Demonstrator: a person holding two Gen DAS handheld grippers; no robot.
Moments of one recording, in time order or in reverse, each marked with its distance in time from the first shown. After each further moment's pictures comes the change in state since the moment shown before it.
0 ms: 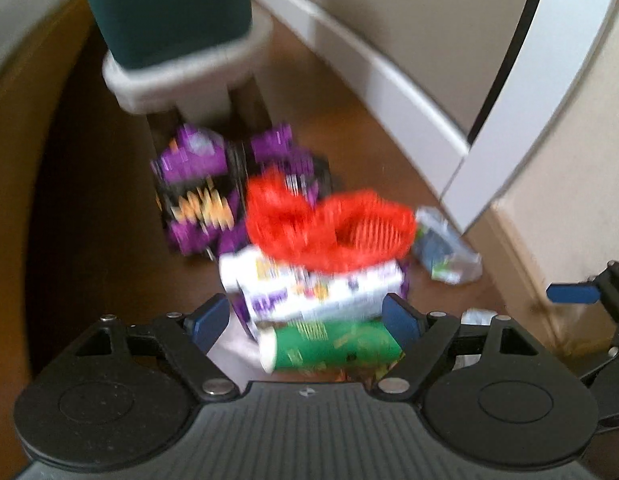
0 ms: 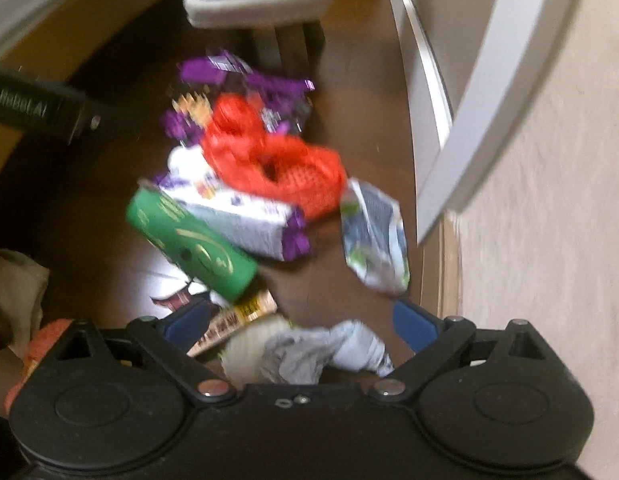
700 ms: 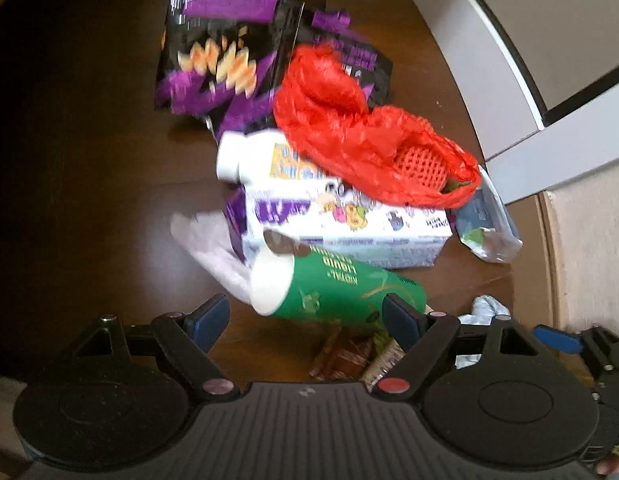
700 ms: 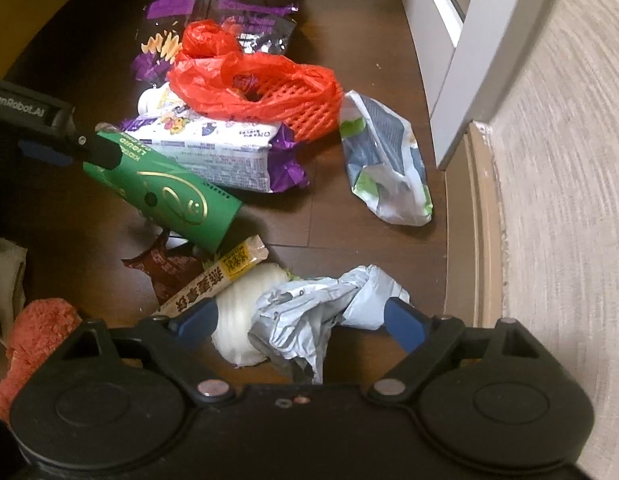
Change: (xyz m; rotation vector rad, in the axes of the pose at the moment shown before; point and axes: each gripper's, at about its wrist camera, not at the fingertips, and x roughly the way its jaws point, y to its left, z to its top) left arm 0.080 0.053 -0.028 -0.324 0.249 -0.141; right arm 0.050 -0.011 -0.014 0.070 0.125 0.020
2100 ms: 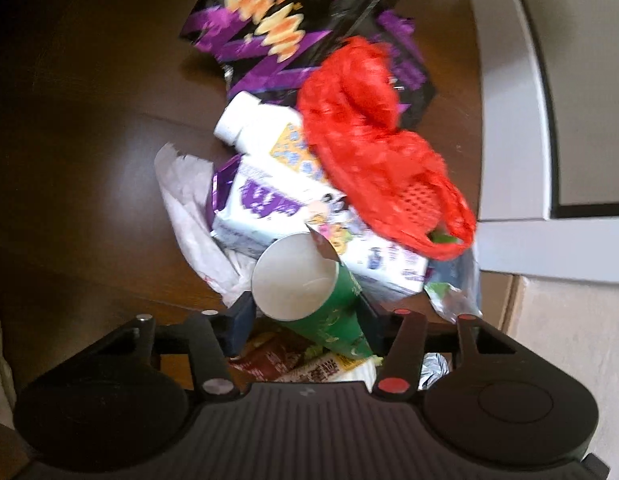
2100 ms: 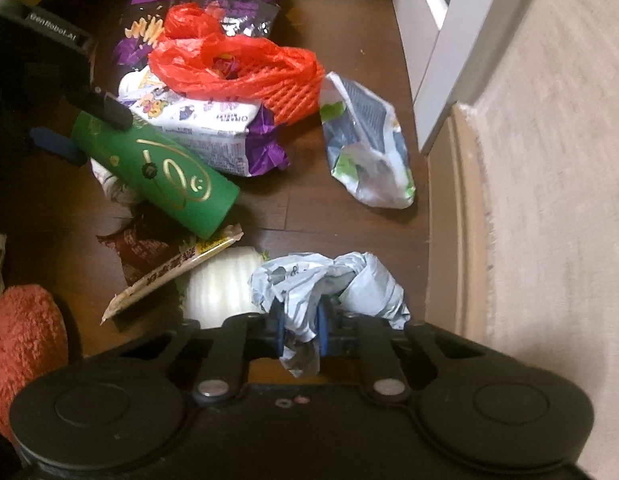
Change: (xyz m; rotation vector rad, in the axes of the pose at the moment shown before) left arm 0.011 0.008 0.016 -0.352 0.061 -0.112; right arm -0.005 -0.002 -0.008 -0.029 0.001 -0.065
